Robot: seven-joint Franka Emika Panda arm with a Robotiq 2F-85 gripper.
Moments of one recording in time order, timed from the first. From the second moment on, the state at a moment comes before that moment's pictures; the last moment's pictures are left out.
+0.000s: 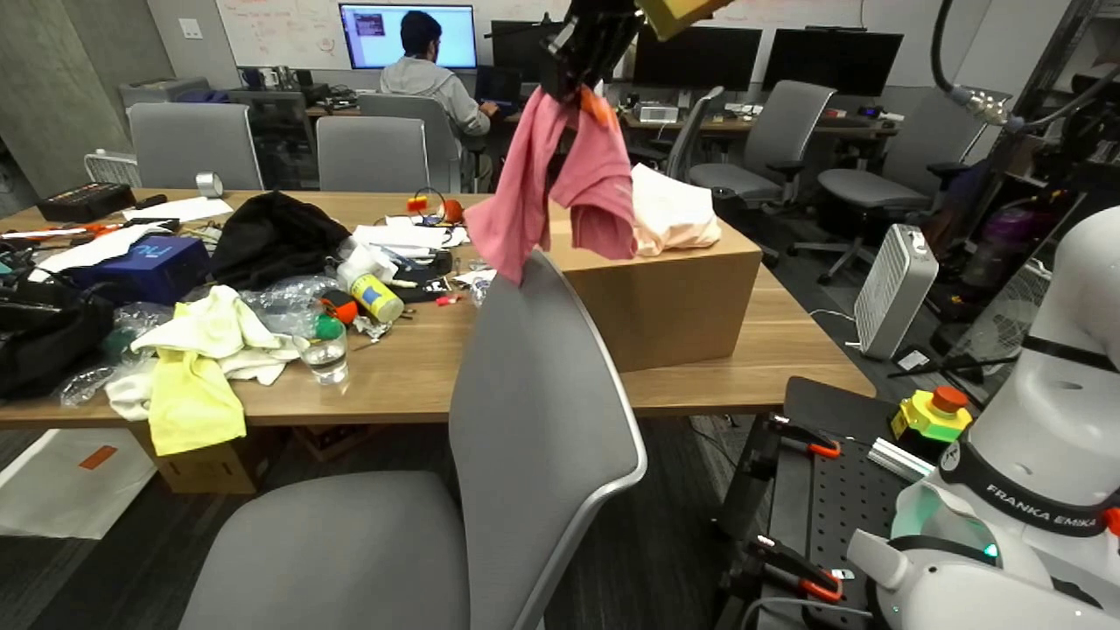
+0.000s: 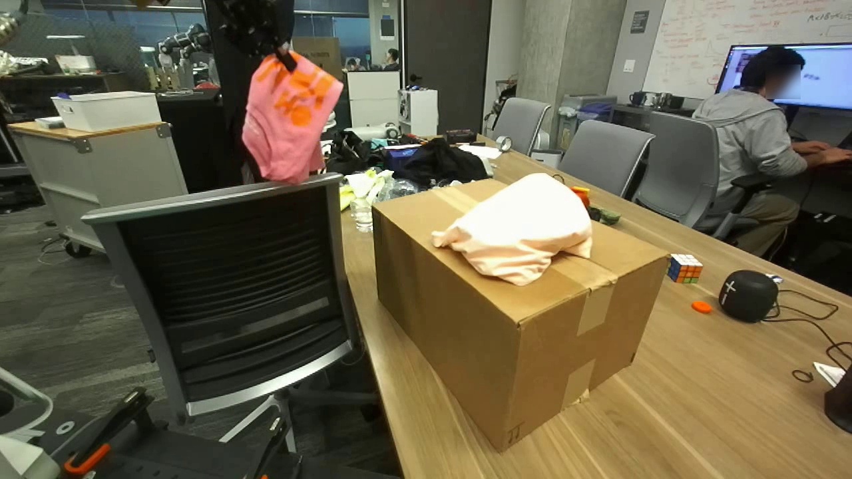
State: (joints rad) arm 0.01 -0.35 0.16 -2.17 -0.49 2.15 0.58
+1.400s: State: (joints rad) arm -0.17 -0.04 -0.11 -1.83 -0.74 2.10 0.99
